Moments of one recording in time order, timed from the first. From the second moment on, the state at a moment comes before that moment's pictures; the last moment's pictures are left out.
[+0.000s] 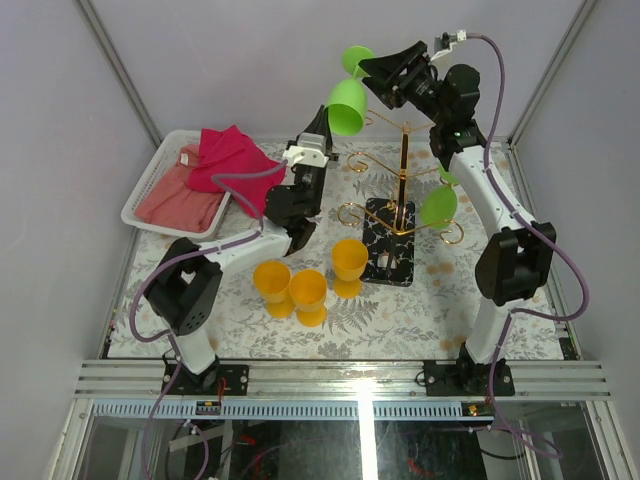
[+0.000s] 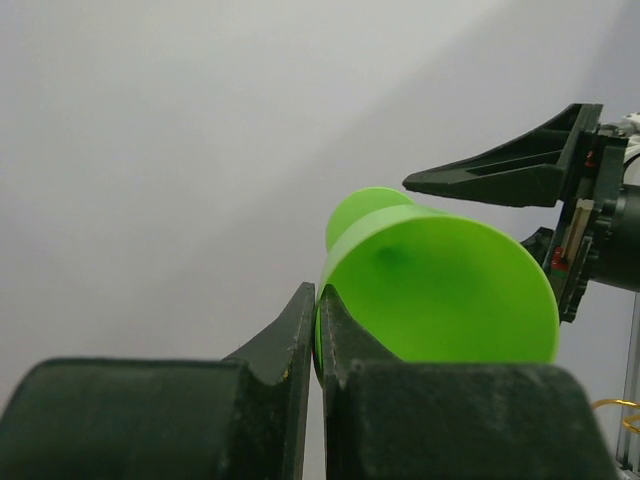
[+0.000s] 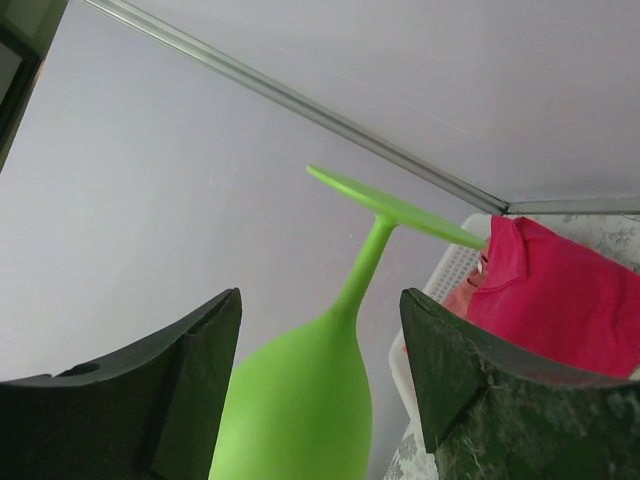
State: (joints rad) left arm -0.71 1.76 1.21 1.36 -0.39 0.36; right arm 0.23 1.88 1.84 0.28 -0.53 1.24
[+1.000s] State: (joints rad) left arm -0.71 1.82 1.26 1.40 -0.40 0.39; right arm 0.25 1.94 1.90 0.28 -0.59 1.31
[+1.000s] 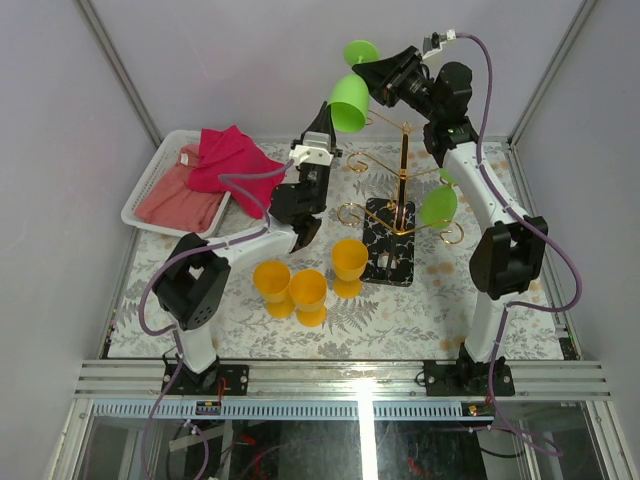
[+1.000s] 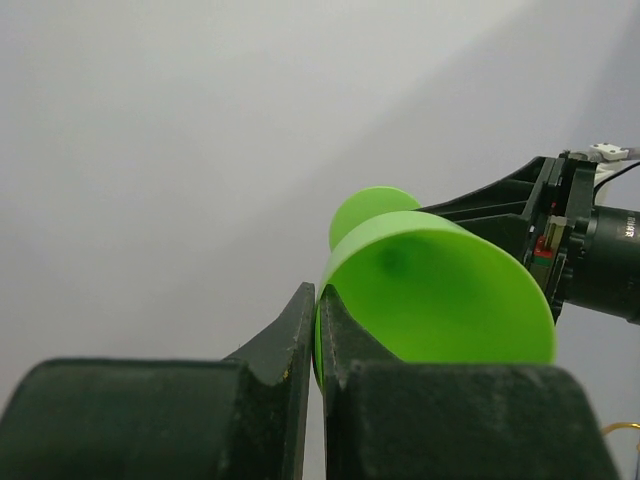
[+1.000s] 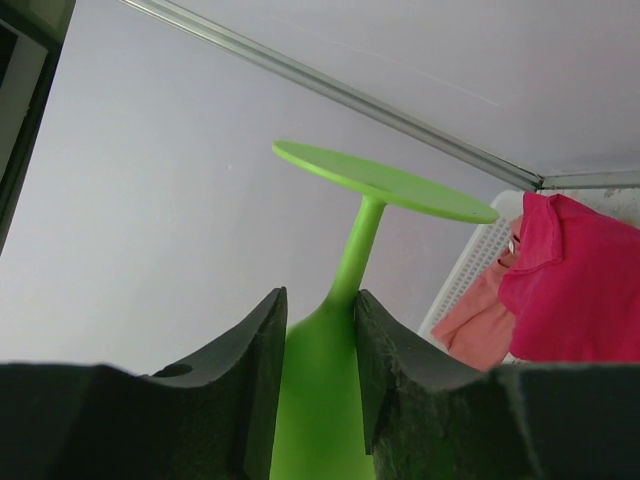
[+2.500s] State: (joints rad) left arm -0.75 1.59 0.98 1.34 -0.38 0.41; right arm 0.21 2.07 2.21 0.05 -0.54 0.94
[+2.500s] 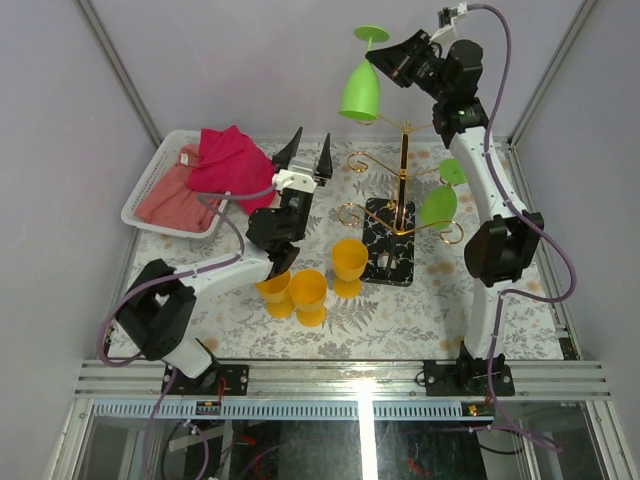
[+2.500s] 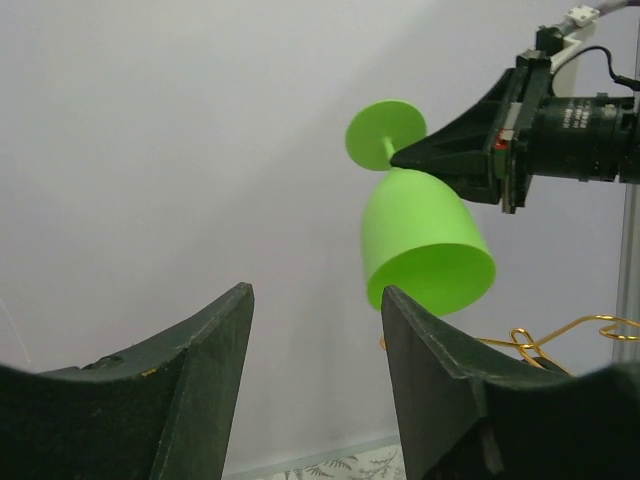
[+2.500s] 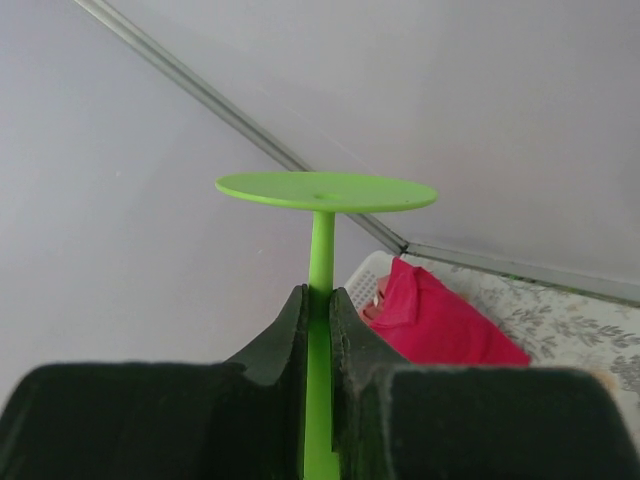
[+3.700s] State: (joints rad) left arm -0.75 1.51 0.95 1.21 -0.40 0.39; right arm -0.18 1.39 1.23 0.37 -0.20 0.20
